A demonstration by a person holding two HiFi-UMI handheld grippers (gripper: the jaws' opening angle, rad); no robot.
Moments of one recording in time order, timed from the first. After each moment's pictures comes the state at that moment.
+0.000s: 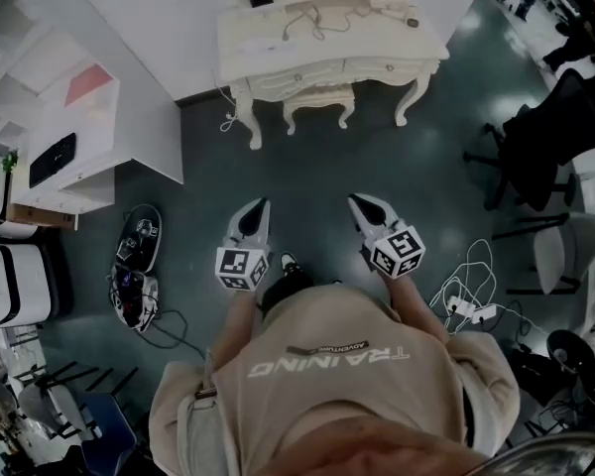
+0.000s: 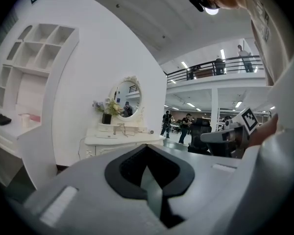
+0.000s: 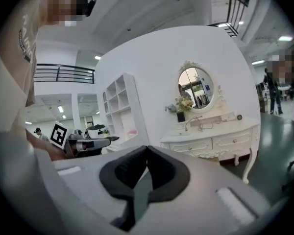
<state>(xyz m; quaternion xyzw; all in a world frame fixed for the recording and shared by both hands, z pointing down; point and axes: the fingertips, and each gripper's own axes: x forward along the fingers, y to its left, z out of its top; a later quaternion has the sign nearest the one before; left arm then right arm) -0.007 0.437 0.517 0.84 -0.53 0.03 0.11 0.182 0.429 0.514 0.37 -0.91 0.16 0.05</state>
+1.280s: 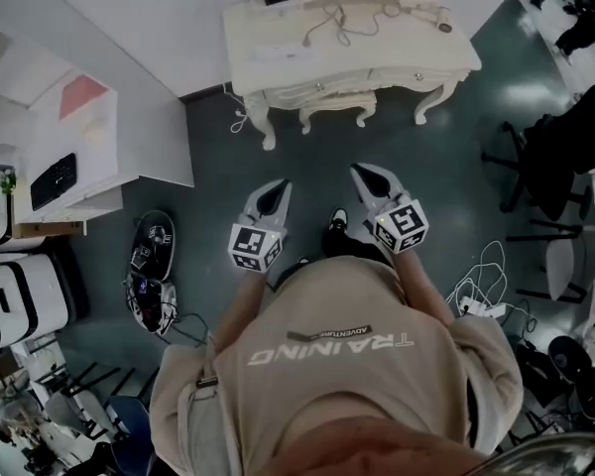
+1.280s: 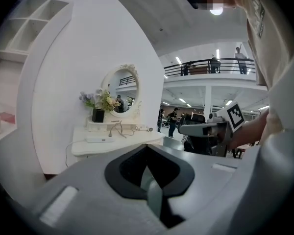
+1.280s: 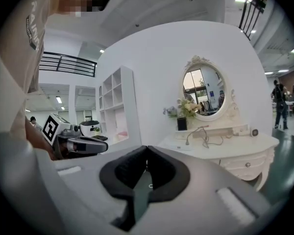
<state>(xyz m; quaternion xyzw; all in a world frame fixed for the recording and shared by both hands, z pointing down) -0.046 0.232 0.529 0.87 -0.47 0.05 0.12 0.092 0.203 0.512 0.37 -0.92 0.10 0.07</state>
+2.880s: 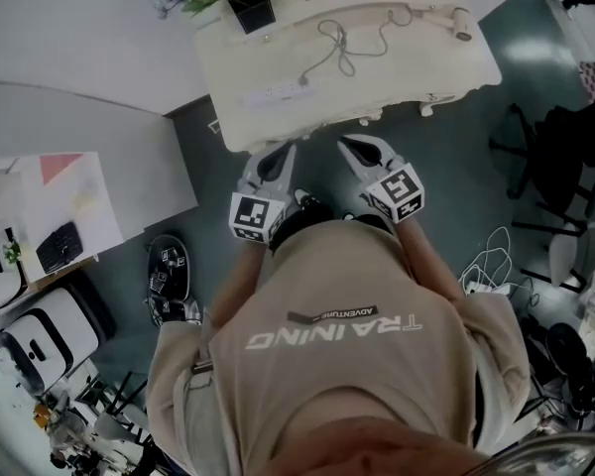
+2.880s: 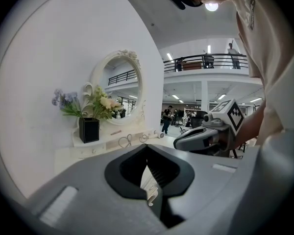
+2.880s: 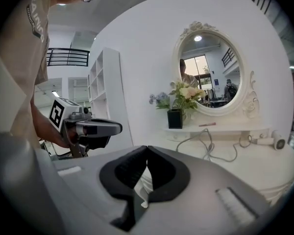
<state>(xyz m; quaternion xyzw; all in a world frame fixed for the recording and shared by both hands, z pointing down) -0.042 -0.119 0.522 0.90 -0.42 0.08 0.09 0.052 -0.118 0.546 0.34 -0.92 0.13 0.14</state>
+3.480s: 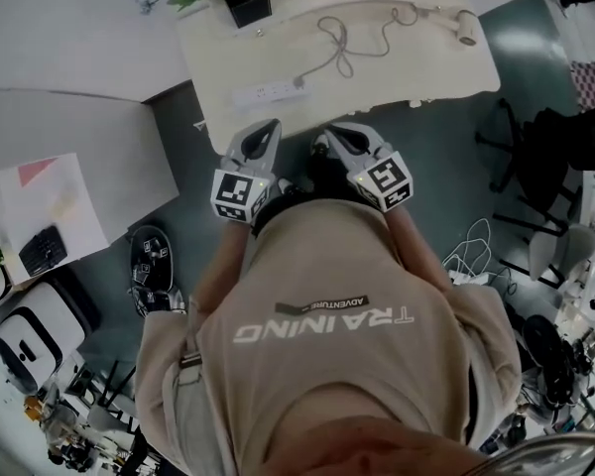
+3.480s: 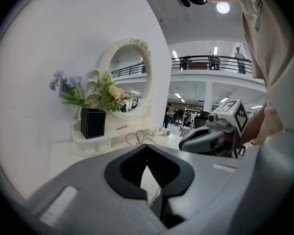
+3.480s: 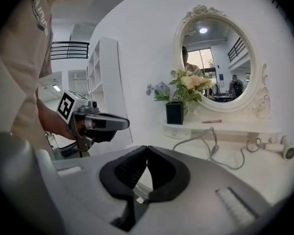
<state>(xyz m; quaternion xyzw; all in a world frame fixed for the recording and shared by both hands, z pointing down) -0.065 -0.209 0.560 0.90 -0.41 0.09 0.13 0.028 -0.190 0.581 0.32 -0.92 0.13 0.19</state>
